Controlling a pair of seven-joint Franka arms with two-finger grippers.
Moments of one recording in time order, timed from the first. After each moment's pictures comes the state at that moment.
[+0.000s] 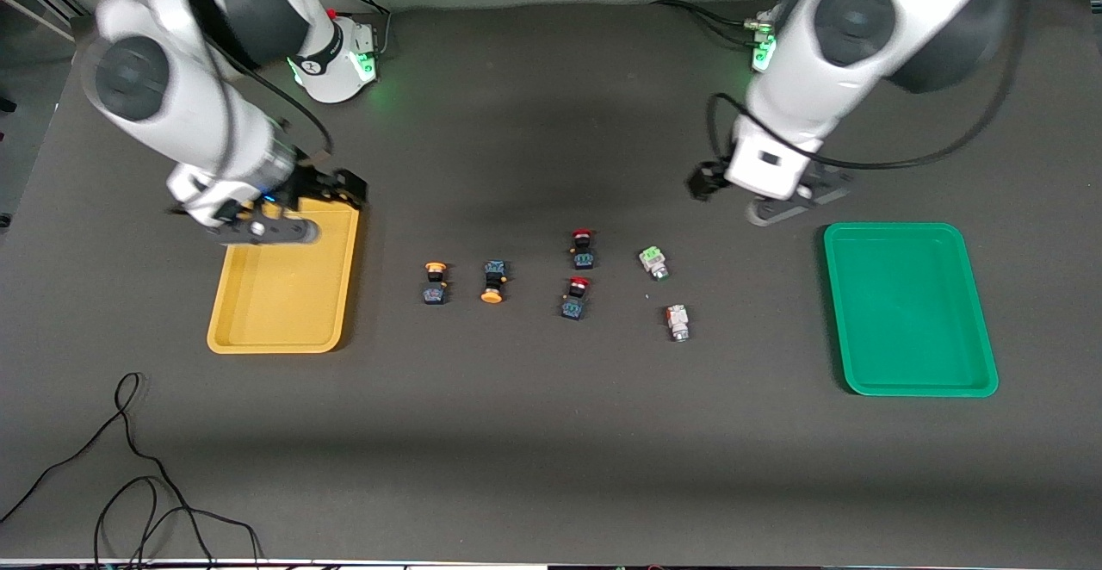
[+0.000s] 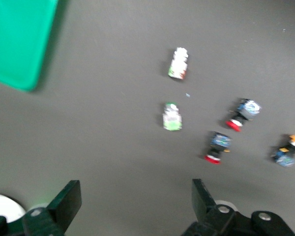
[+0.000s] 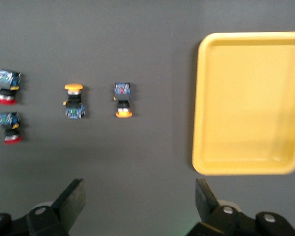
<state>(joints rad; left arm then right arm) -0.49 0.02 -0.05 -1.85 -0.09 1.81 -0.98 0.46 0.04 -0.10 -1.89 0.06 1.83 0.39</state>
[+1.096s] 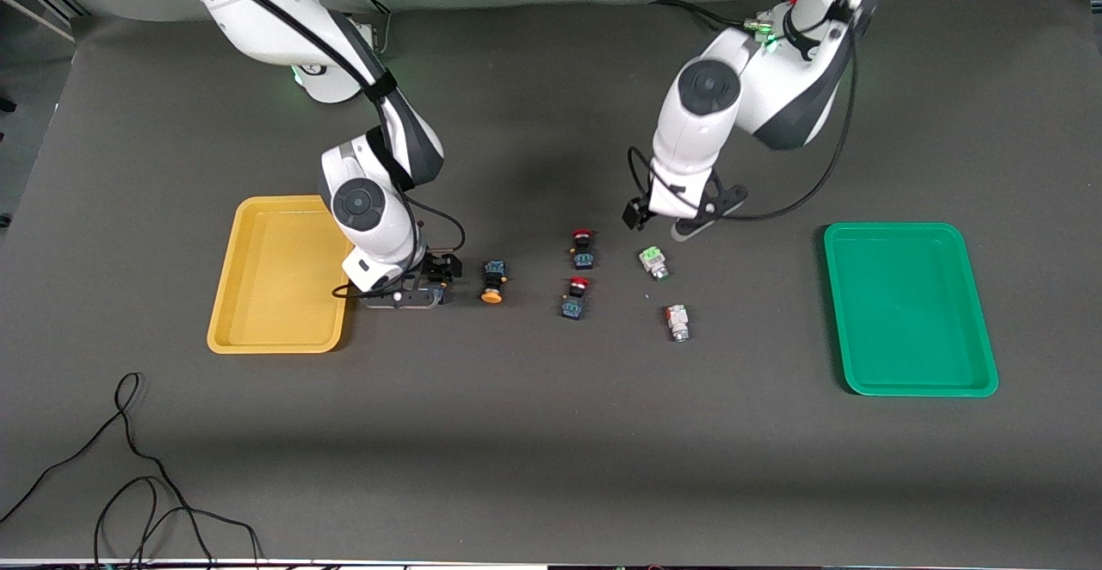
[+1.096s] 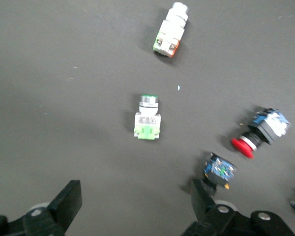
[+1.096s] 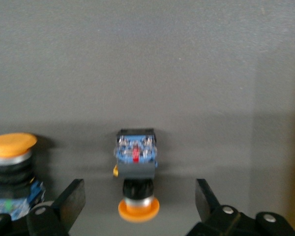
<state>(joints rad) -0.62 0.20 -0.05 -2.14 -0.04 2.35 -1.21 0.57 0.47 -0.10 -2.08 0.06 2.52 0.47</state>
